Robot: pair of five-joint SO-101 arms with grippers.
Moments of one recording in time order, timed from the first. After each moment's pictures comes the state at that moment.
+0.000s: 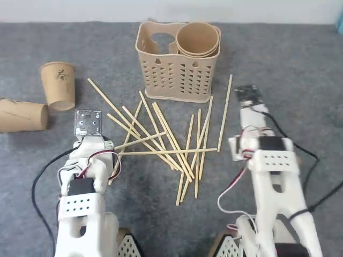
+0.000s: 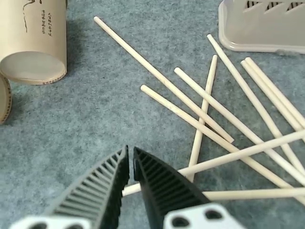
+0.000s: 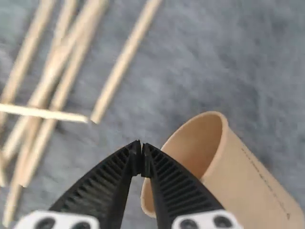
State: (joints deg) left arm -14.2 -60.0 85.1 32.4 -2.3; right arm -1.8 -31.6 52.6 55.3 14.2
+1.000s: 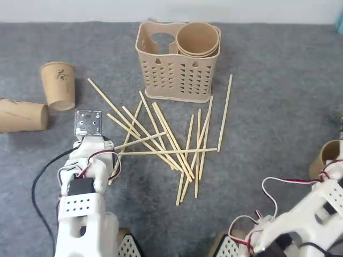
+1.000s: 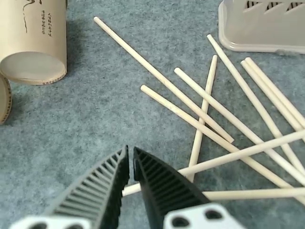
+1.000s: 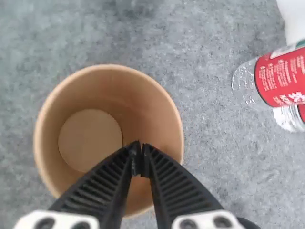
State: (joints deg) left arm -14.2 -60.0 85.1 32.4 -2.4; right arm 49.8 -37.7 57.0 34.7 42.0
